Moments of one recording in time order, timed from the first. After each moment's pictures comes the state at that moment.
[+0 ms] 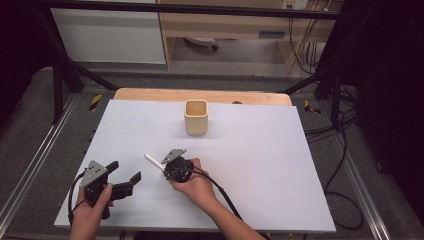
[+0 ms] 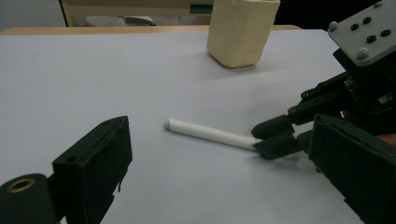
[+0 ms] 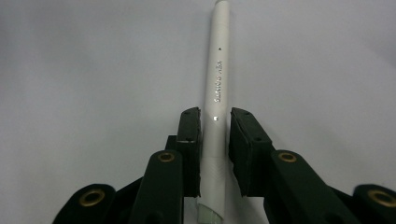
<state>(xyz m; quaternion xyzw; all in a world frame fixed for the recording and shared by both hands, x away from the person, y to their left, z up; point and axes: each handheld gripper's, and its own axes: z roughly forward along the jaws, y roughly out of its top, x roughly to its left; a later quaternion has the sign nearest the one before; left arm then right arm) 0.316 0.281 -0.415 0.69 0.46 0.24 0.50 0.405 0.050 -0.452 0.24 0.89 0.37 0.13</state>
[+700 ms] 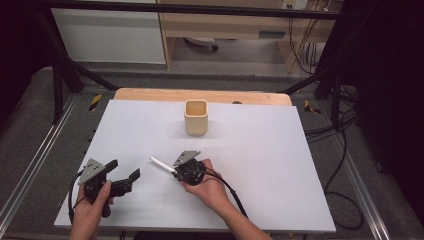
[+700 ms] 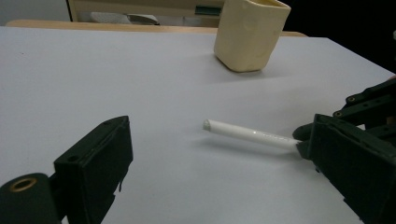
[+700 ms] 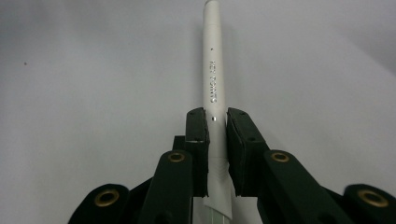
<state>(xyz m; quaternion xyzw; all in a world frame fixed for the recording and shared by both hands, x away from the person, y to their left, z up) 0.321 0.285 -0.416 0.67 0.48 0.24 0.51 0.395 0.009 -0.444 0.23 0.88 0.39 0.12</state>
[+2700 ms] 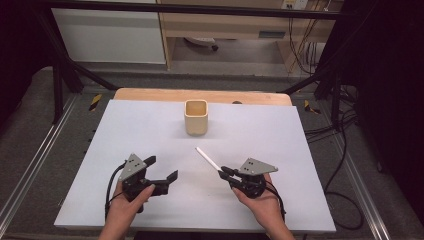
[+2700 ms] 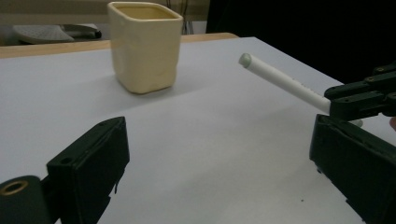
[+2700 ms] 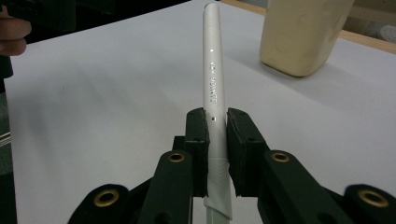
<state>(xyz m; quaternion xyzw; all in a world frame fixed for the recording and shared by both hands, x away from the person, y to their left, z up) 0.330 0.183 -0.396 0.72 0.39 0.19 0.55 0.341 -0.142 -0.411 0.29 0.79 0.52 0.16</state>
